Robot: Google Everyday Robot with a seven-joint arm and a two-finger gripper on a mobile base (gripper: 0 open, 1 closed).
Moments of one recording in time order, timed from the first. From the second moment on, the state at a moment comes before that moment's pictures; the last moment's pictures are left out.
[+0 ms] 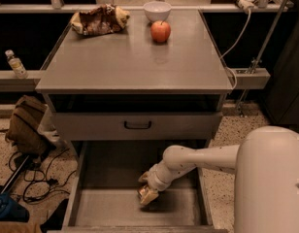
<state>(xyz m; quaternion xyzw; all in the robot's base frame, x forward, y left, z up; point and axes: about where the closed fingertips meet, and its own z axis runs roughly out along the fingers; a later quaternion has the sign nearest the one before) 0.507 0.017 0.371 -0.70 0.66 0.22 0.19</state>
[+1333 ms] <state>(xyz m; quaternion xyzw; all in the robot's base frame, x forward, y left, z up) 0.501 0.023 0.439 -0.68 0.67 0.19 0.22</state>
